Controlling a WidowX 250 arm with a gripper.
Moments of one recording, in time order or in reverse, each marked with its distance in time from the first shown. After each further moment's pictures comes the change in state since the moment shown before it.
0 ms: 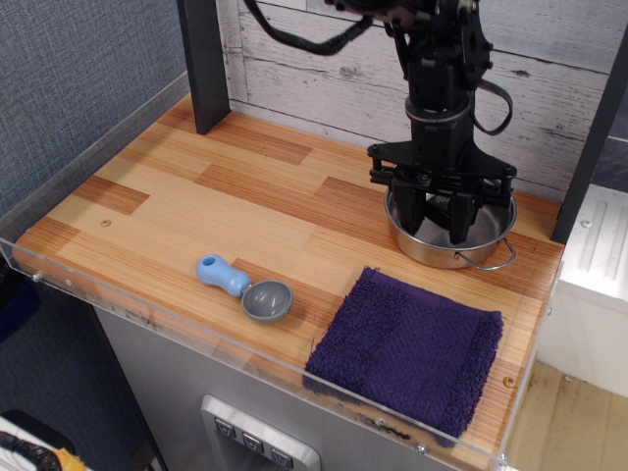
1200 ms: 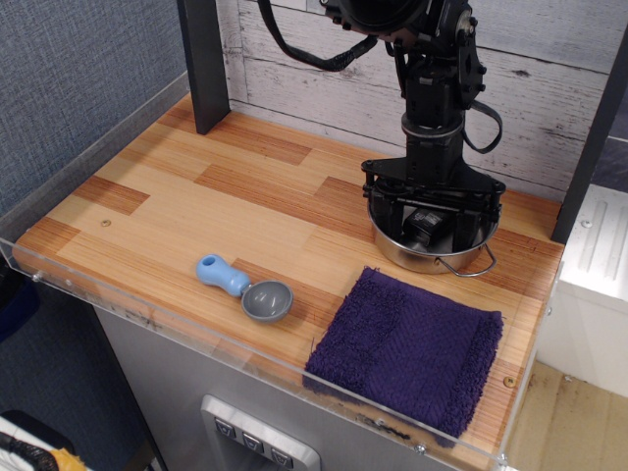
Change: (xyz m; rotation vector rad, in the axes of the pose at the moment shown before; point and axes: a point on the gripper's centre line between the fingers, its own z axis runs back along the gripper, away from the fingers) arm -0.003 0.009 -0.015 0.024 0.062 0.044
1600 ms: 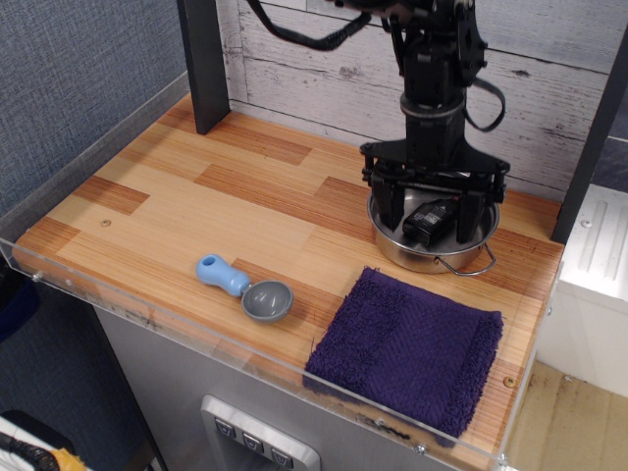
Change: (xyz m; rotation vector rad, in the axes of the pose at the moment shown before) arm -0.001 -0.002 0.024 -0.011 -0.037 0.006
